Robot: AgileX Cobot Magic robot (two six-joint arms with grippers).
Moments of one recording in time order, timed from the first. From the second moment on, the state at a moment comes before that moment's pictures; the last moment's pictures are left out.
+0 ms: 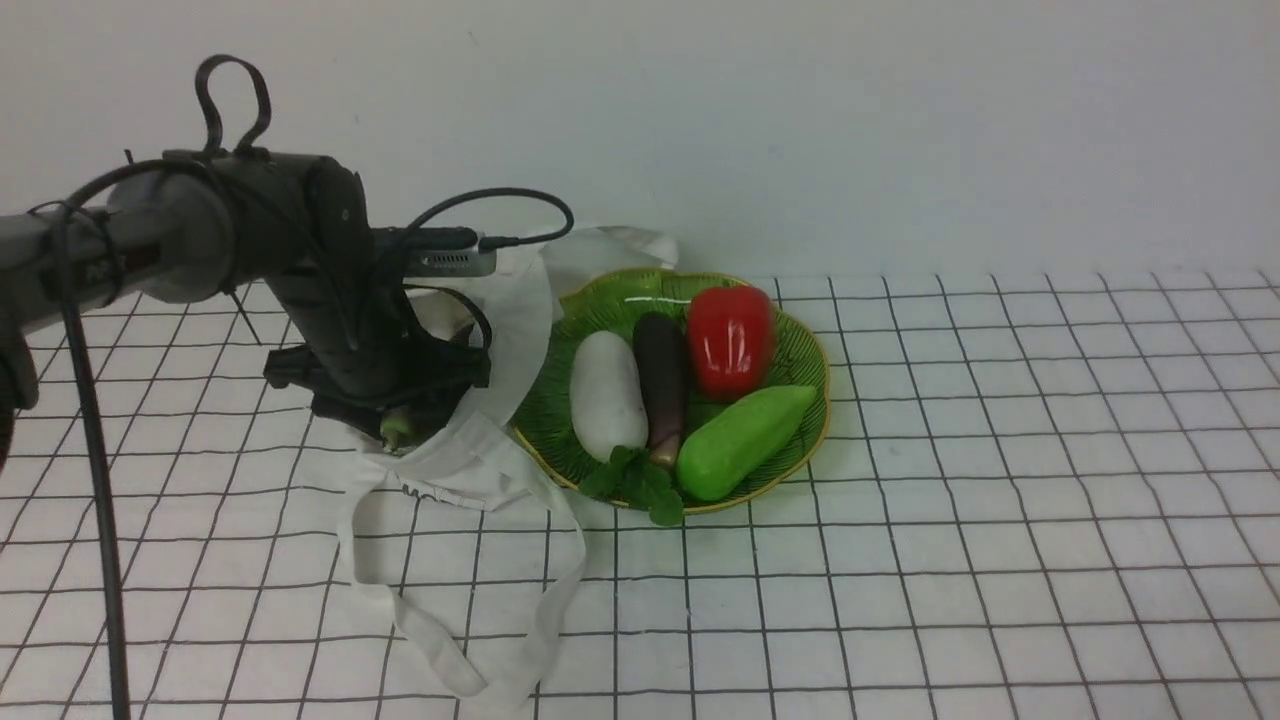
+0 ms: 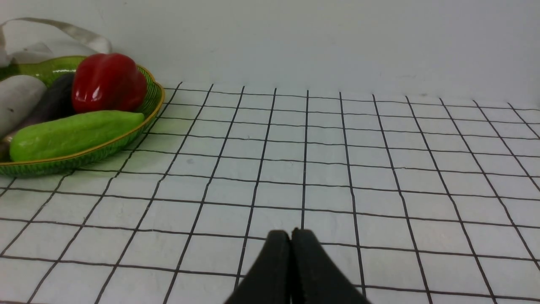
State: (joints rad) right arm 0.05 -0.01 0.03 0.02 0.36 -0.06; left arm -0.18 2.09 -1.53 -0.03 0.82 -0.14
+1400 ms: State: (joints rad) right arm 0.05 -0.01 0.03 0.02 0.36 -0.06; left arm -0.46 1.97 -1.54 -0.18 0.72 -0.27
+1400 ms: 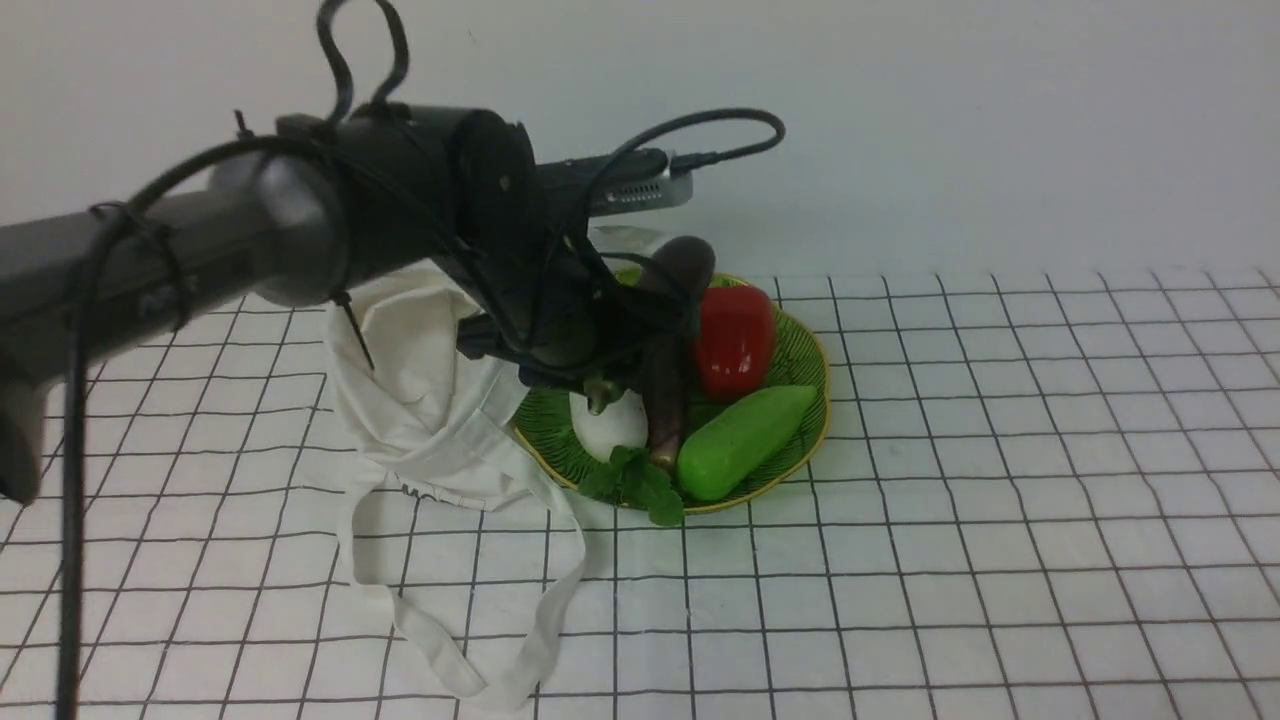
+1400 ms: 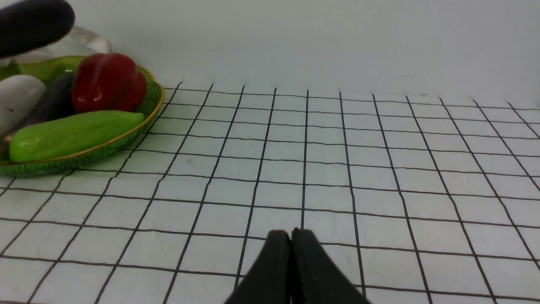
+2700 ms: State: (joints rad) right arm 0.05 -0.01 0.03 0.02 0.36 -0.06; left arm -0.46 1.05 -1.18 -0.06 1.05 -0.01
